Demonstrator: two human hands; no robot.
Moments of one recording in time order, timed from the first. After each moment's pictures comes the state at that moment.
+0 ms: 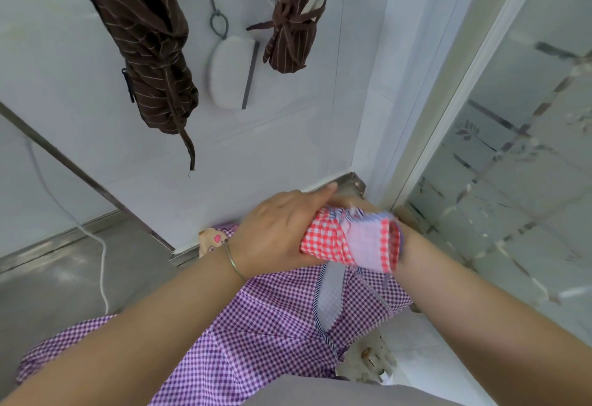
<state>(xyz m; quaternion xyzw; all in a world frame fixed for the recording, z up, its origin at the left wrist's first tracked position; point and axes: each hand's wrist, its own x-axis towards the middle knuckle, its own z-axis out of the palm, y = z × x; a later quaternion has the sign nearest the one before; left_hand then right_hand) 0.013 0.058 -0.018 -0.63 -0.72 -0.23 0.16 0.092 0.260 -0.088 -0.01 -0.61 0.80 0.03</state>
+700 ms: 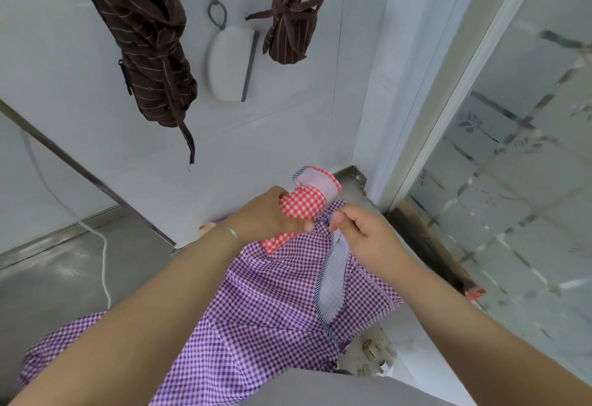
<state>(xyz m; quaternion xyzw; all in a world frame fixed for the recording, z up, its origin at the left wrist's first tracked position) -0.014 0.063 -0.020 -0.25 -0.86 -0.28 -0.35 0.128 0.210 -0.043 -0.13 -0.88 0.46 0.08</state>
